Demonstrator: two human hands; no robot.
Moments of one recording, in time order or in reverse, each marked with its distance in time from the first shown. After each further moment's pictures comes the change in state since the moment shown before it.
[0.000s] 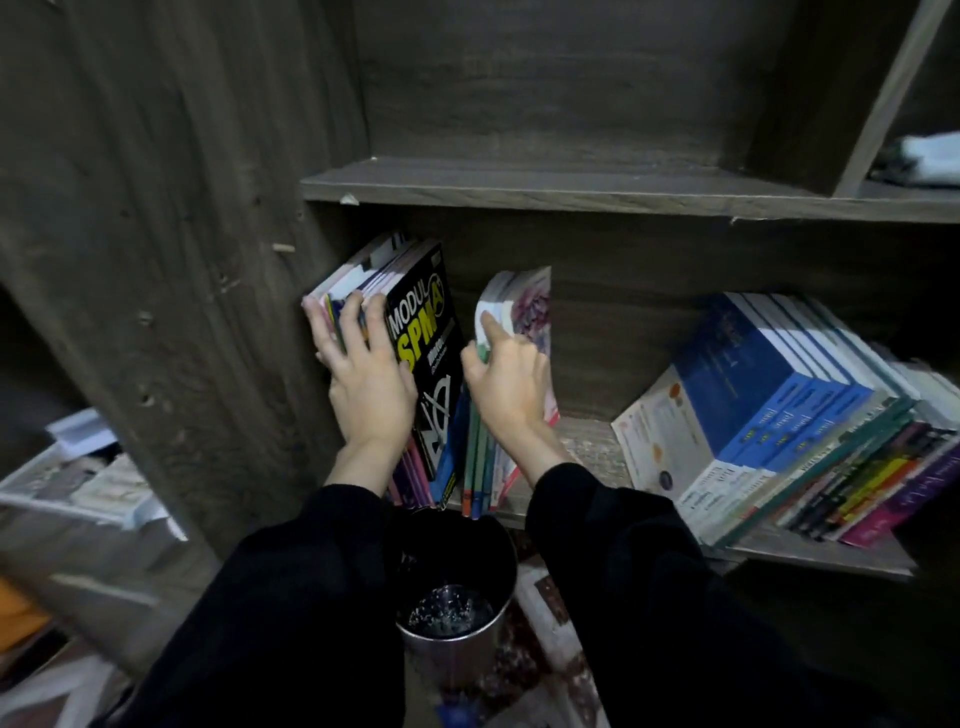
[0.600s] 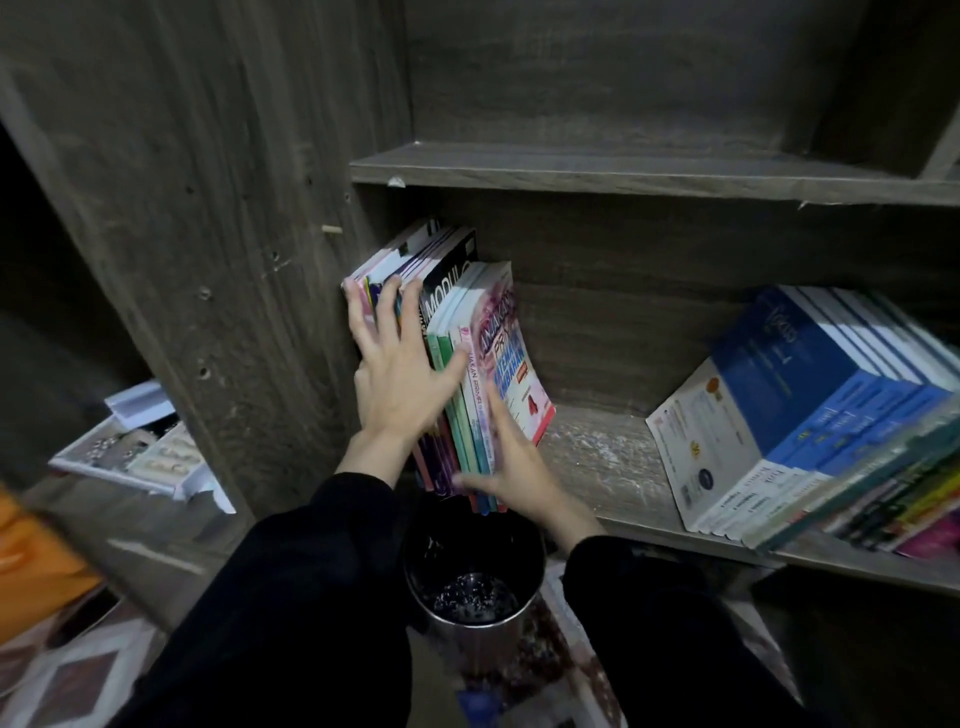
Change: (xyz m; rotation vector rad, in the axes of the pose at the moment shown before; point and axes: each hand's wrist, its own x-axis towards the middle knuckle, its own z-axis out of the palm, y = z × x) left_hand -0.001 -0.010 -0.018 -0.056 -0.098 0.049; right_hand -0.065 0.058 0.072 0.340 -0.574 -0.069
